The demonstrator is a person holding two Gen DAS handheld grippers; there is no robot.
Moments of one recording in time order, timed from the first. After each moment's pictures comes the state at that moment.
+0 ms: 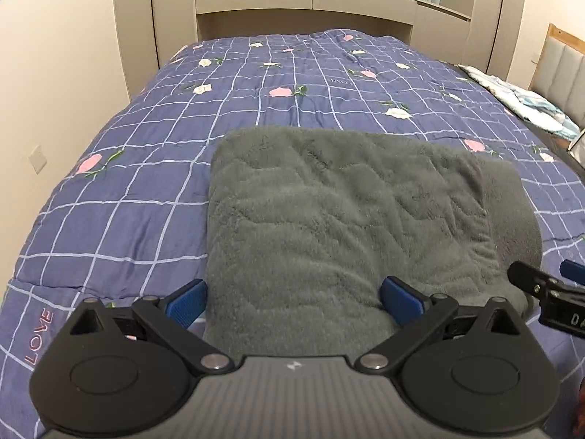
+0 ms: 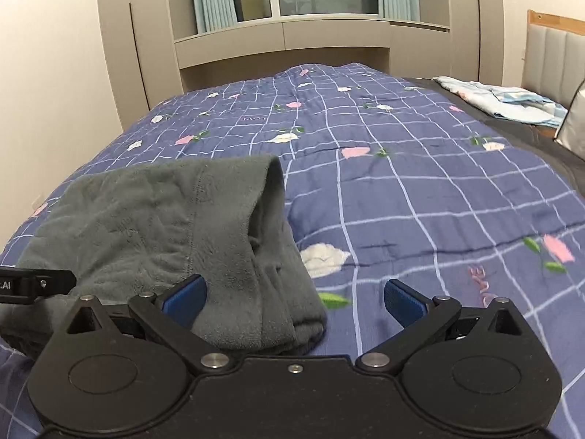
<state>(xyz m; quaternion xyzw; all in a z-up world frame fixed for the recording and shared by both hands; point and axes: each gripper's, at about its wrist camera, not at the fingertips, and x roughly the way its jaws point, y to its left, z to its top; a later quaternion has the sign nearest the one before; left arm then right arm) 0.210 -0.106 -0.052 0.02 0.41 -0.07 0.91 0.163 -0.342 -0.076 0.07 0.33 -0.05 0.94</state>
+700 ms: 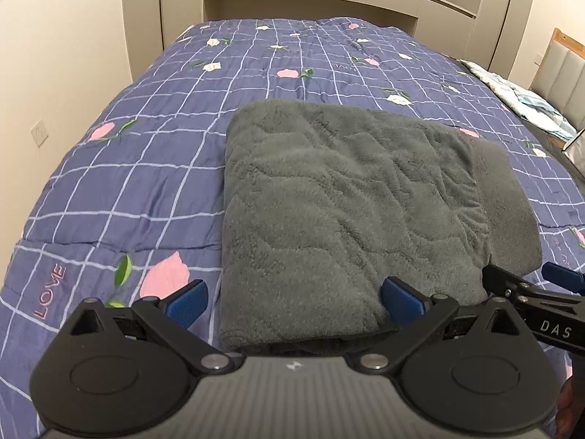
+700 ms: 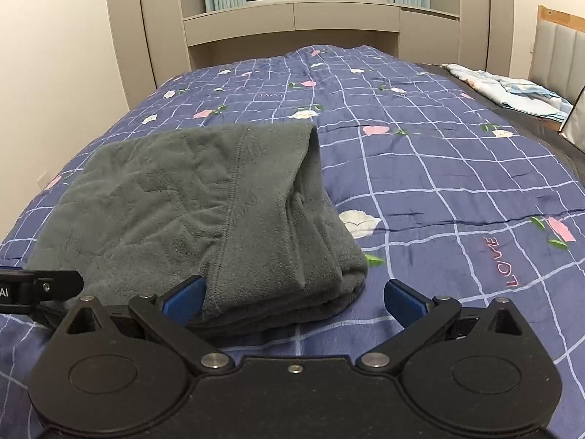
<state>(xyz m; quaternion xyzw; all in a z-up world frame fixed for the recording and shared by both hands) 0.183 -0.087 -0.048 -0.01 0.44 -0.07 0.89 0.146 -0.307 -0.071 0.05 0.37 -0.04 0.93</state>
